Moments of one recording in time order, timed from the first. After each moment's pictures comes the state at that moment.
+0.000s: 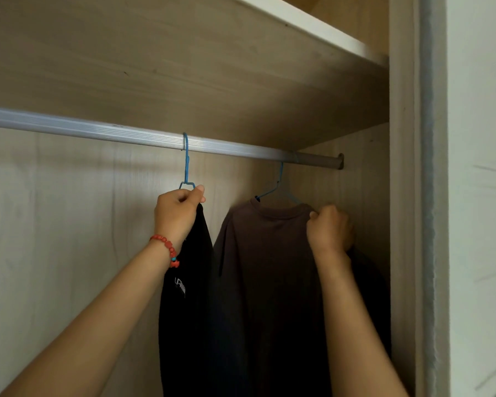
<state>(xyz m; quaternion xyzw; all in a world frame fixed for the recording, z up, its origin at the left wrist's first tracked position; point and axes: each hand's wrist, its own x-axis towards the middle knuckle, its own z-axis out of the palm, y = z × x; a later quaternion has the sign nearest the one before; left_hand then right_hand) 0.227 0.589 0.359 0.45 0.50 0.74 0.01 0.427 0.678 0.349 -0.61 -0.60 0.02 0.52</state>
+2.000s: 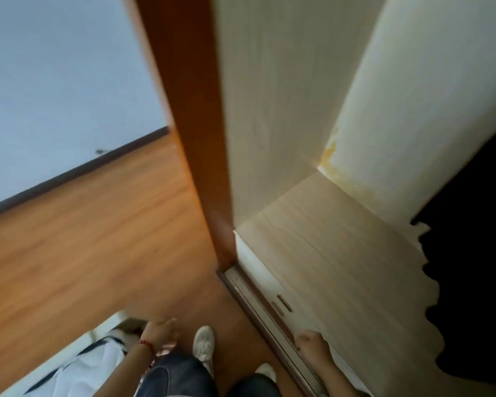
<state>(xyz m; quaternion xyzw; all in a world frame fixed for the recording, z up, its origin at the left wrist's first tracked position) 0.392 0.074 -0.265 -0.50 0.60 0.56 0.27 0.378 0.410 -0.268 -0.24 -0.84 0.33 -0.36</state>
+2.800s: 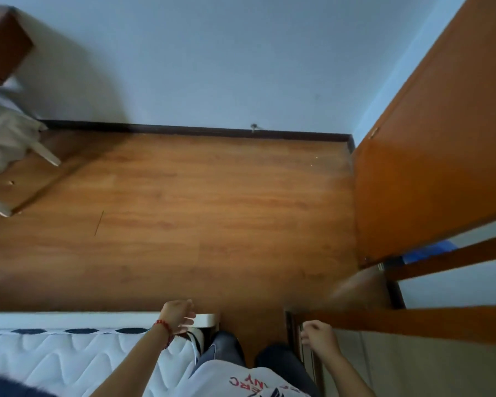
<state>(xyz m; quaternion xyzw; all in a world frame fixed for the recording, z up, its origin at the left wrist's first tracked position) 0.380 -0.191 -0.272 -0.65 0.42 0.63 0.09 0.181 0.062 -0.276 -0.08 -0.84 0.29 -0.46</state>
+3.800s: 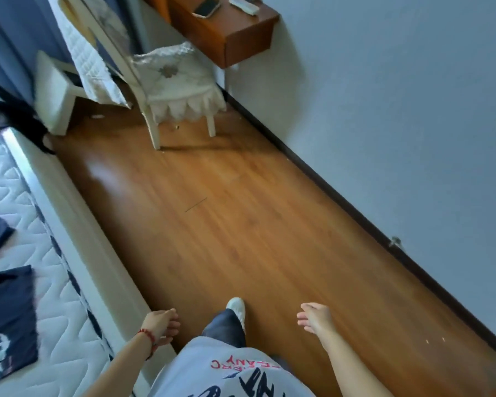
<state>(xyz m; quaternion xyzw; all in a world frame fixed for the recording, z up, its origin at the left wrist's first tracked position) 0.371 -0.417 -0.290 -0.79 0.08 0.59 -0.15 0.026 -0.458 -0.293 0.23 -0.81 0.10 -0.54</state>
